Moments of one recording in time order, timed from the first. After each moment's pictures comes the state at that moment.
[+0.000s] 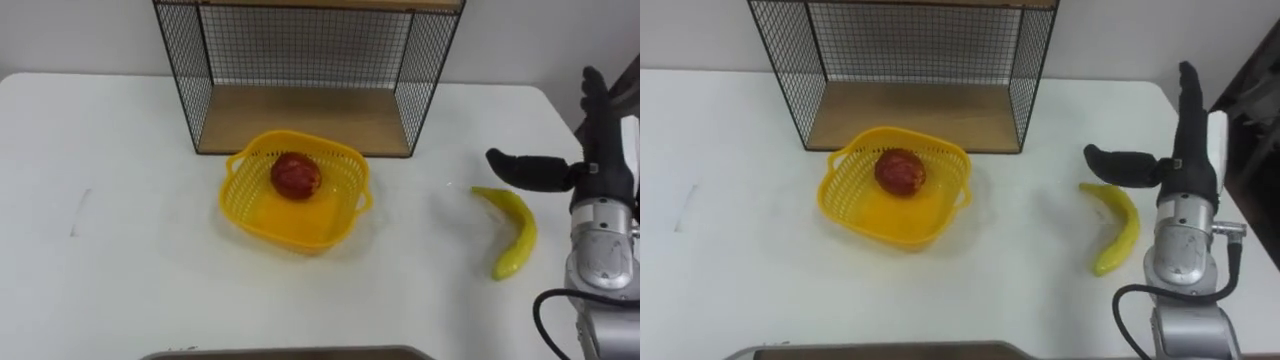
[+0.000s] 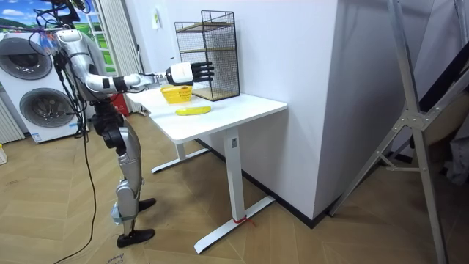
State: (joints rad) left arm 0.27 0.21 0.10 1.01 0.40 0.11 0.05; right arm -0.05 -0.37 -0.15 0.15 -0.09 0.04 -0.25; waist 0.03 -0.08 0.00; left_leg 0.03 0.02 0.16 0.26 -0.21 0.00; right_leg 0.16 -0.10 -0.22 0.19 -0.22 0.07
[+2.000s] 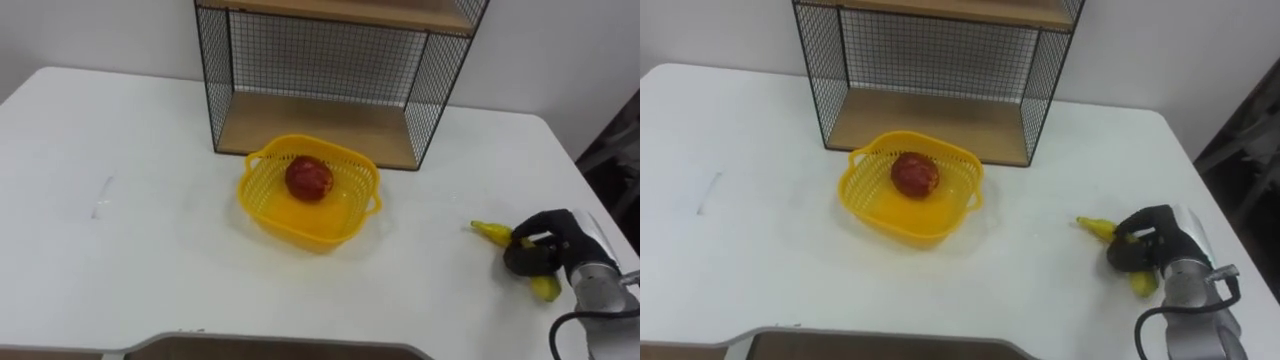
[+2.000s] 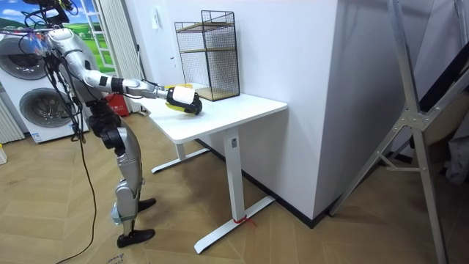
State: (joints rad) left arm 0.26 0.22 0.14 0.94 0.41 0.23 0.08; right arm -0.10 -0.42 -0.19 0.60 -0.46 0.13 0.03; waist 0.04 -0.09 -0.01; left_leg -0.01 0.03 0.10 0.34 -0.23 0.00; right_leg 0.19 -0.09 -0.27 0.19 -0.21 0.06
